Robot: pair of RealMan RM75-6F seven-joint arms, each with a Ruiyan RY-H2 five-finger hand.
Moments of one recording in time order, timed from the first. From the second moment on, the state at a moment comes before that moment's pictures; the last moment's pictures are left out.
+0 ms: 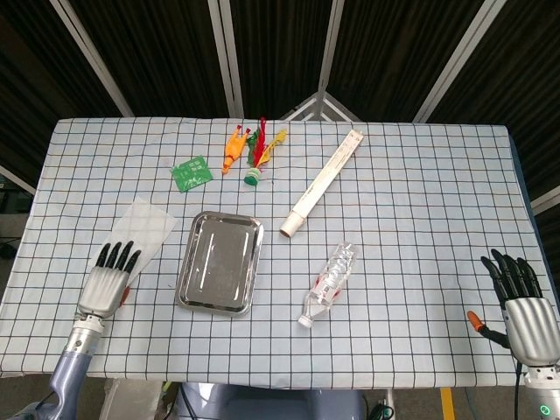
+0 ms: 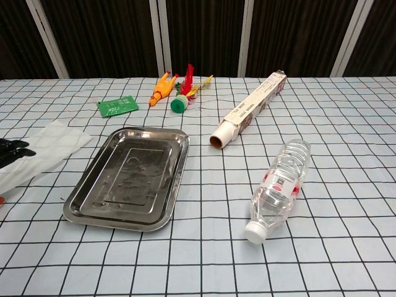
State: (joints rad) left arm -0.29 -1.62 -0.05 -1.17 1.42 1.23 0.46; right arm 0.05 -1.15 0.03 -1.50 -1.64 1.61 0.12
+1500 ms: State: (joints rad) left arm -0.39 -1.48 -0.20 -1.47 1.43 1.31 0.51; right arm 0.05 -1.15 0.04 -1.50 -1.63 1.61 0.11
